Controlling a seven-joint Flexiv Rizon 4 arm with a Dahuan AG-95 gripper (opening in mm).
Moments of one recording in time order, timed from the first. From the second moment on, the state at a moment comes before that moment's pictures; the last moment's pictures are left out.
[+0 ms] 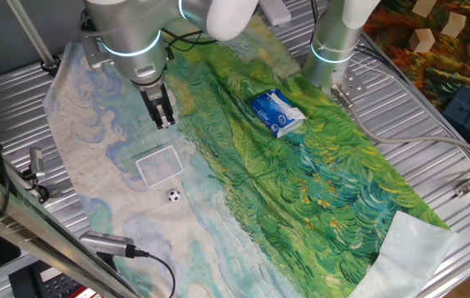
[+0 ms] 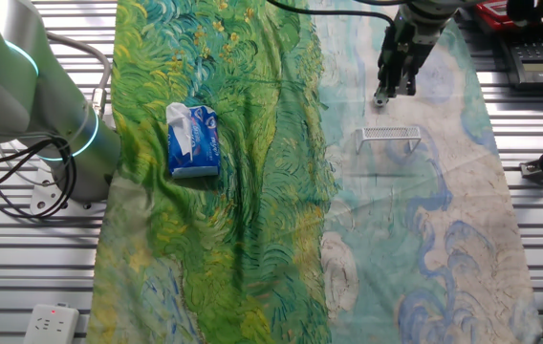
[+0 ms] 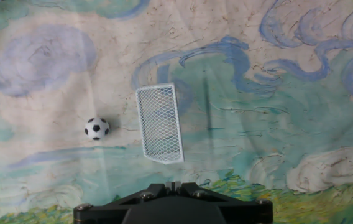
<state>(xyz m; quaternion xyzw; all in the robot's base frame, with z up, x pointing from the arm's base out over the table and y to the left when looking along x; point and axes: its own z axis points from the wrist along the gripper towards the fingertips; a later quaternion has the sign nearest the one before) 0.543 0.047 0.196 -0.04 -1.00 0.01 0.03</state>
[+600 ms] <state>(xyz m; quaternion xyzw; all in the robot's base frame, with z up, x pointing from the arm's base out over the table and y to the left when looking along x) 0.543 0.047 0.196 -0.04 -1.00 0.01 0.03</state>
